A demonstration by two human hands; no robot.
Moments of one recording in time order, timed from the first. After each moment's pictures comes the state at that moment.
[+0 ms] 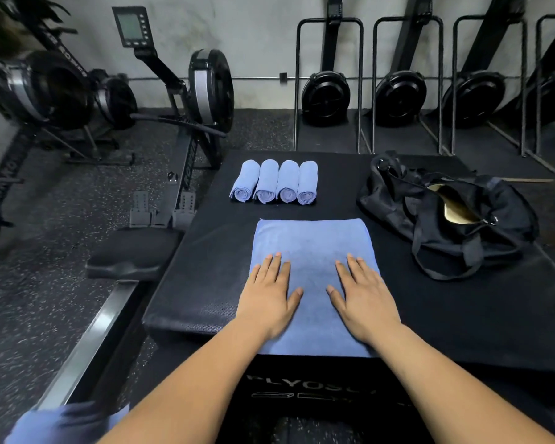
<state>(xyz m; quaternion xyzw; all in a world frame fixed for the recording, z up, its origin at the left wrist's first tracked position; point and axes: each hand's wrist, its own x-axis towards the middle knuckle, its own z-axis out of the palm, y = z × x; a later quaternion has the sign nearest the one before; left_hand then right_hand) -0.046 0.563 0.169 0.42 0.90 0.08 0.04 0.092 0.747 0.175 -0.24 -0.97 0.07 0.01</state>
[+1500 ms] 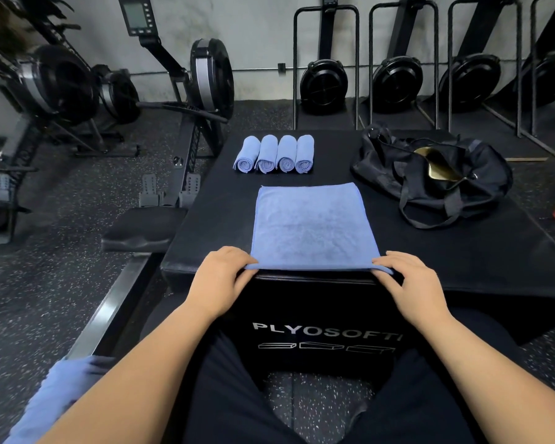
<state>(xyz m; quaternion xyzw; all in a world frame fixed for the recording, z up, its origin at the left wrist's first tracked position) -0.022 0.431 0.178 0.50 0.82 0.26 -0.11 0.230 0.751 0.159 -0.23 -0.90 0.24 0.29</state>
